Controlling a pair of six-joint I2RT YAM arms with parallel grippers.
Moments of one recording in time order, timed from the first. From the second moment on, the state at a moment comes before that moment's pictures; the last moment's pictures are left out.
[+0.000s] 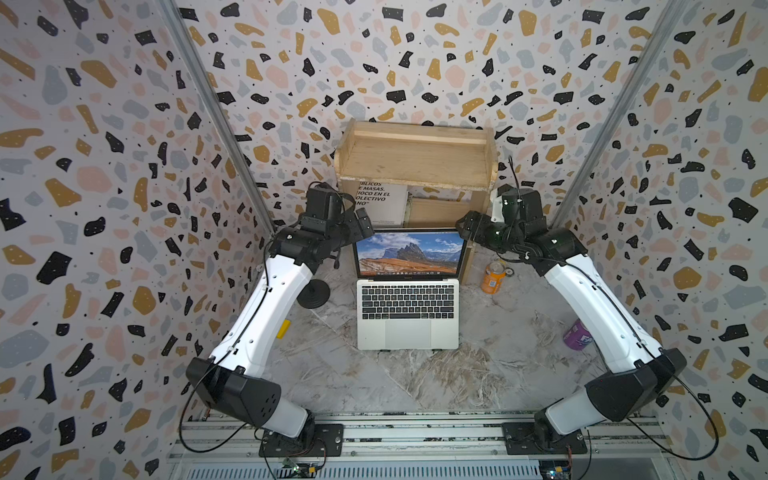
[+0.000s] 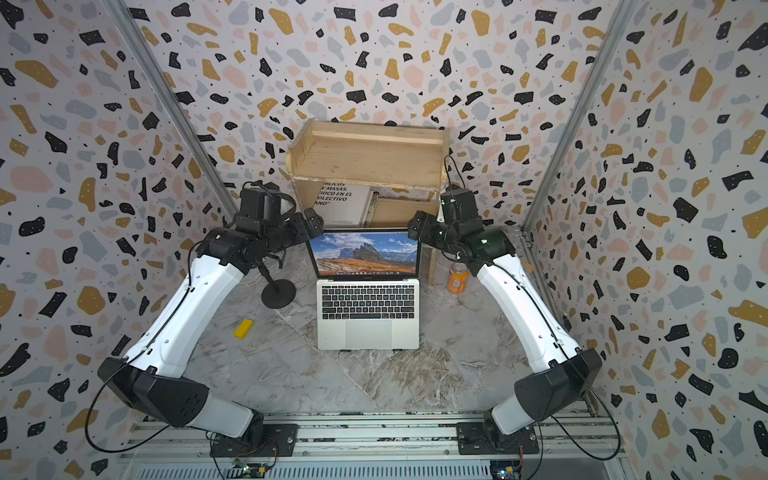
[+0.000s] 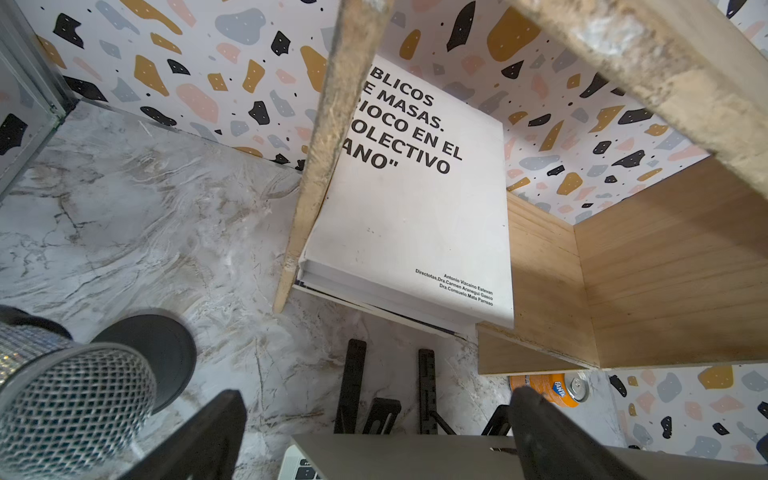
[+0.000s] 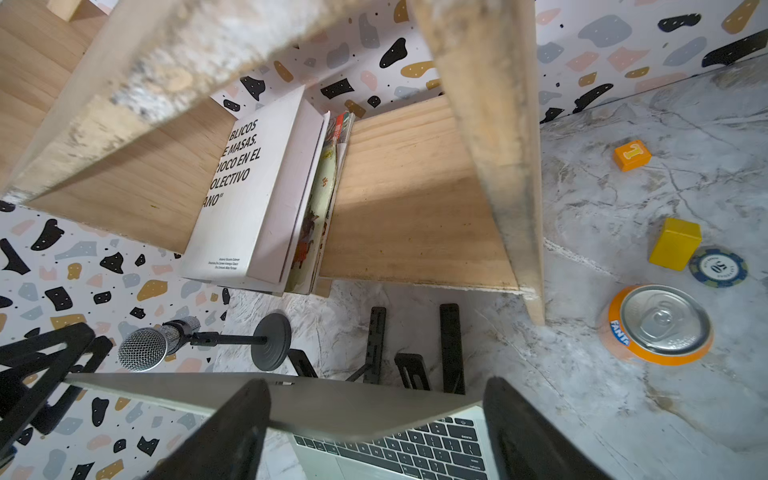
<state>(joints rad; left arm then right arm) -0.34 1.51 1.73 -0.82 -0.06 -0.54 0.45 1.52 1.75 -0.77 -0.07 0.62</state>
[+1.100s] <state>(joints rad) -0.36 1.41 1.62 -0.78 -0.01 -0.54 0.47 1.43 1.64 -0.75 -0.07 0.62</state>
